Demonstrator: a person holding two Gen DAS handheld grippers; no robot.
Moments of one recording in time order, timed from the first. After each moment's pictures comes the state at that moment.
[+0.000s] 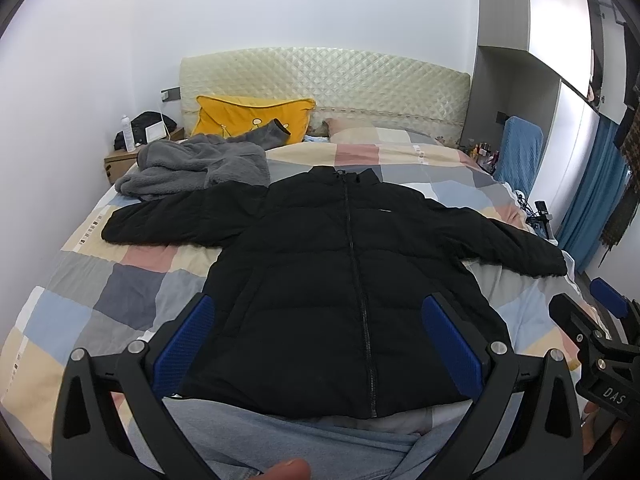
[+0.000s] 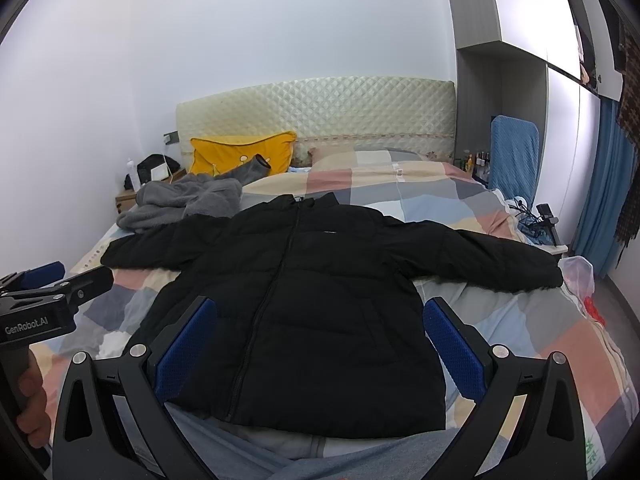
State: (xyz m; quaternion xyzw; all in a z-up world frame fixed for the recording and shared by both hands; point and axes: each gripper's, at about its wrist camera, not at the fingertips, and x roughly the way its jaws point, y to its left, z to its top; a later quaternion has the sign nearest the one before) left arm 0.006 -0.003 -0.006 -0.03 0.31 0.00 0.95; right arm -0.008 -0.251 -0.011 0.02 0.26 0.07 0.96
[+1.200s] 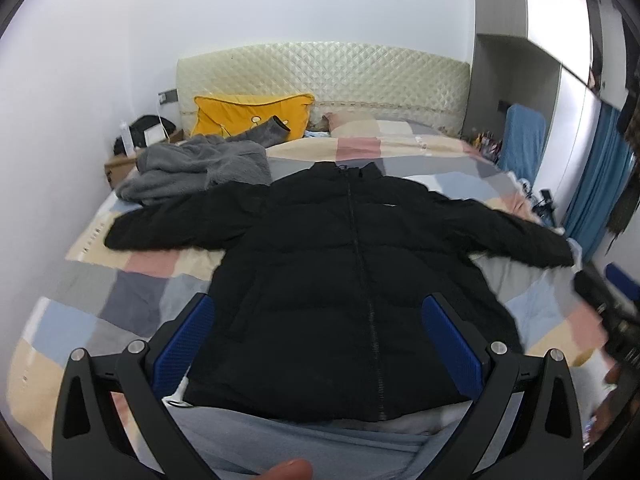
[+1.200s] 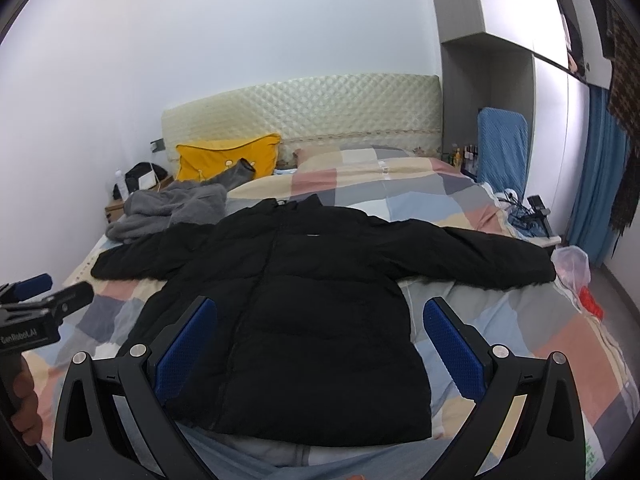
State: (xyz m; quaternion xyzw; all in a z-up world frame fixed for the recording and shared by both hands) left arm 0.022 -0.020 -0.009 0.00 0.33 0.02 0.94; right arm 0.009 -0.277 -0.009 0.04 0.27 0.05 0.96
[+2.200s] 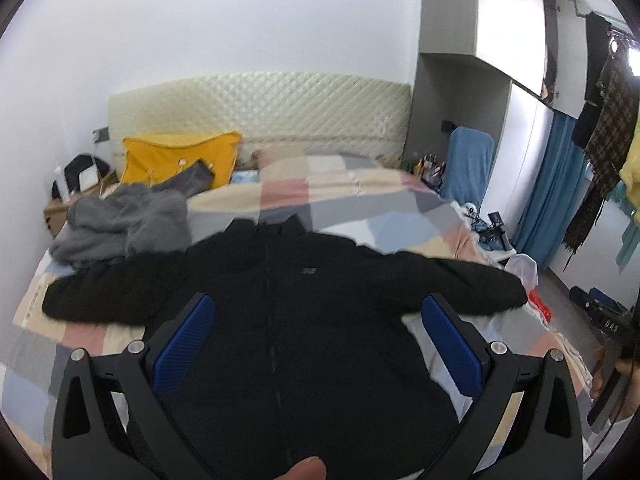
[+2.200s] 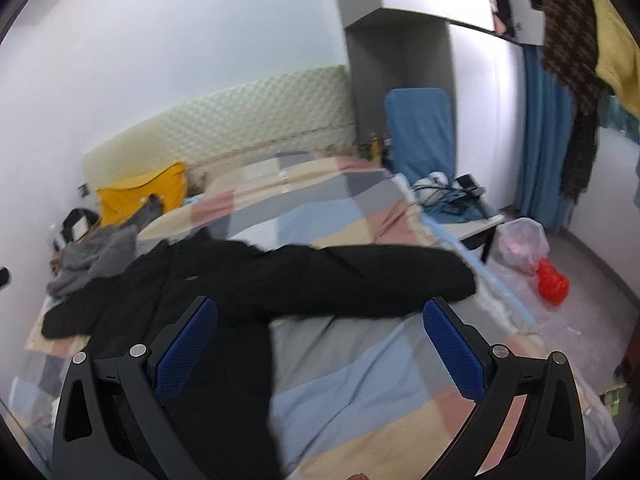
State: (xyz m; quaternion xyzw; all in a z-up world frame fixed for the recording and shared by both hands) left arm 0.129 -0.113 0.063 0.00 0.28 -0.10 0.95; right arm 0.083 -0.494 0.009 0.09 0.27 -0.06 0.96
